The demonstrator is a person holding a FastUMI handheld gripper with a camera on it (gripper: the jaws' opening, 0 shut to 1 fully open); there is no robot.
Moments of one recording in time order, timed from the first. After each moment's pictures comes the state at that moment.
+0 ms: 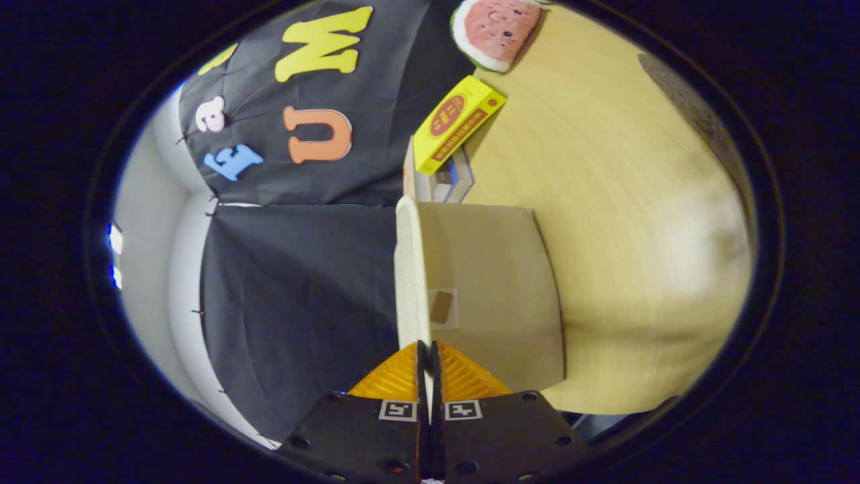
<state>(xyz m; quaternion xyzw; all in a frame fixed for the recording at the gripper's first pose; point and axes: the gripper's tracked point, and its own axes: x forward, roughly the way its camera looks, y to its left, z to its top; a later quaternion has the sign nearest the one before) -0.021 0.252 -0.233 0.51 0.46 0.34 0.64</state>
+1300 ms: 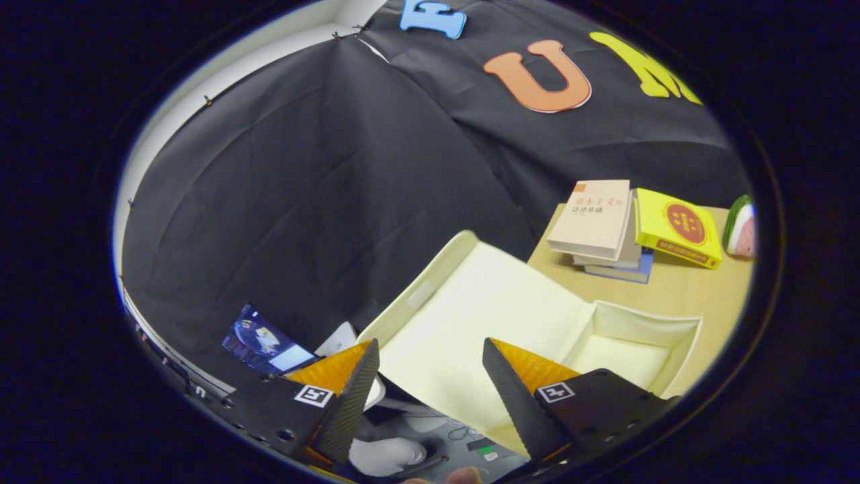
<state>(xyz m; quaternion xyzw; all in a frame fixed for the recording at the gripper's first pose) -0.026 0.520 -0.112 0.08 0.36 0.43 0.83</state>
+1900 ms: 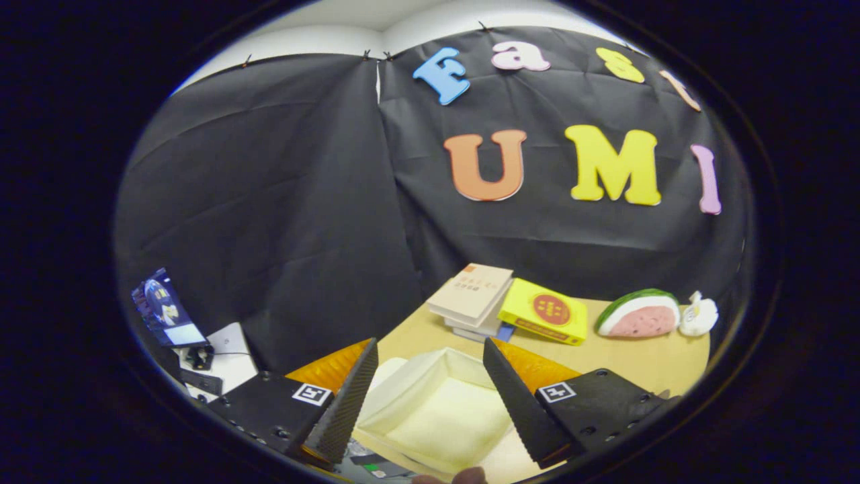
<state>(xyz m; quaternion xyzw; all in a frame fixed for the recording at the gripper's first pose) 0.006 0.356 -0.061 -0.03 0.19 0.26 0.95</state>
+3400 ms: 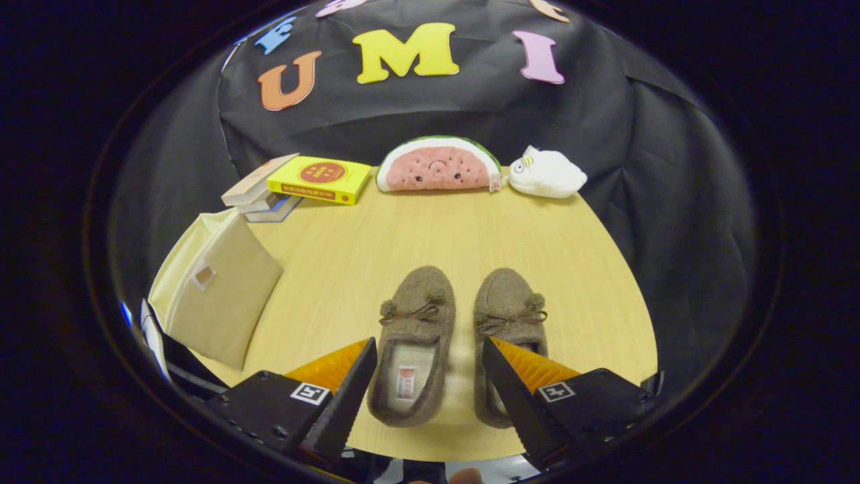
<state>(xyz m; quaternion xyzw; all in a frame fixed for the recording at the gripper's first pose) 0.012 -0.042 -0.314 0.00 0.40 0.03 0.92</state>
